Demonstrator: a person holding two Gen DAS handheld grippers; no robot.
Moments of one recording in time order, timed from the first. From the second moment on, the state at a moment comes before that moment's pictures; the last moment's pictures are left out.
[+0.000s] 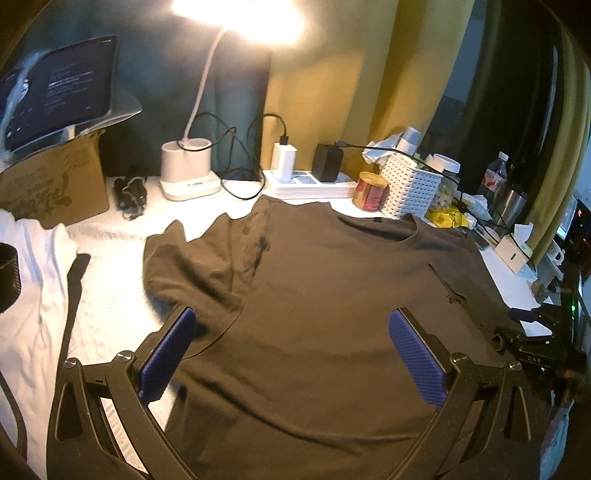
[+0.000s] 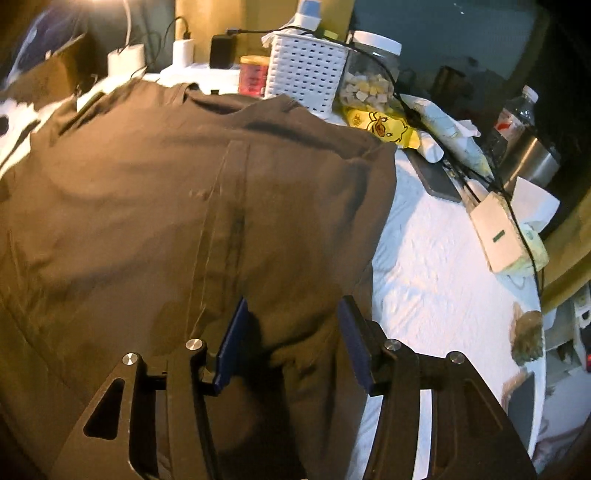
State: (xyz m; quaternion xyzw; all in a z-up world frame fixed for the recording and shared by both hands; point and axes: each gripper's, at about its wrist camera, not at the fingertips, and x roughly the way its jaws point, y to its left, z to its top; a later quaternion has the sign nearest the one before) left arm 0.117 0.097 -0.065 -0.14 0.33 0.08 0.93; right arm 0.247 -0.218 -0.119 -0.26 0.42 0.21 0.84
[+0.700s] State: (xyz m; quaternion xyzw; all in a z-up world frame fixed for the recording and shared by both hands) left arm 0.144 0.197 -0.092 -0.11 0.37 0.09 0.92; right arm 0.232 -0.207 -0.074 -0.15 0.38 0.16 0.90
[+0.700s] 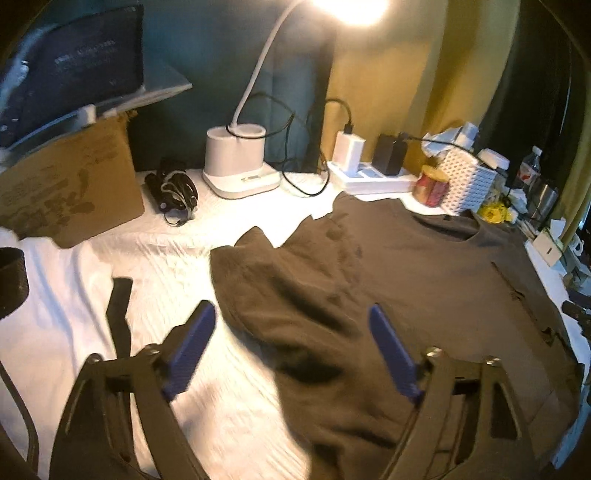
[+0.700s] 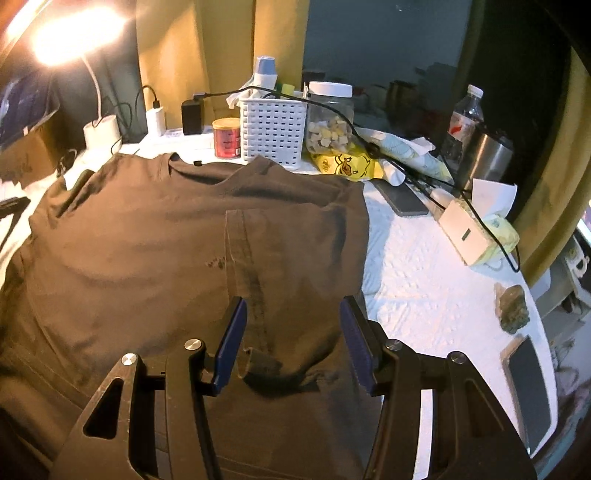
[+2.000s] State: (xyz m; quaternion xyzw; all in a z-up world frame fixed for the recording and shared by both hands) left arm 0.176 0.174 -0.071 -0.04 0.34 0.09 0.93; right arm 0.238 -0.234 -0.078 -0.10 0.38 0.18 0.90
